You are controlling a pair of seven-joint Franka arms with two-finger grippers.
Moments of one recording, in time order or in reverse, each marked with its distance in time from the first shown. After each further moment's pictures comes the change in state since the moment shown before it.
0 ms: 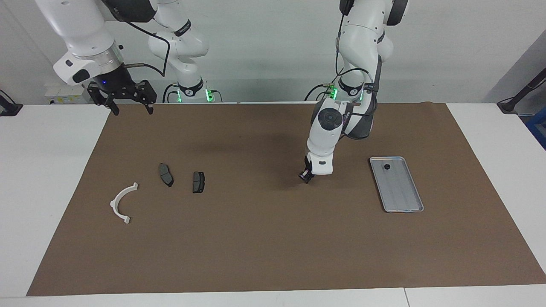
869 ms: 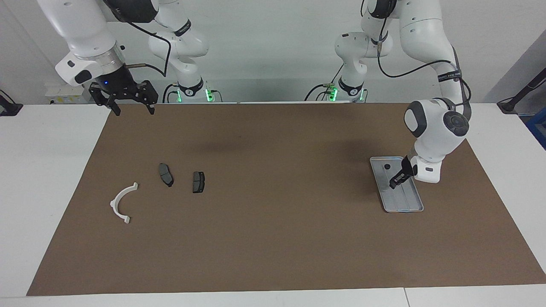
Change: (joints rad) left arm 0.501 -0.066 0.023 0.017 0.003 -0.085 0.752; right arm 0.000 0.002 0.004 0.000 0.000 0.000 0.000
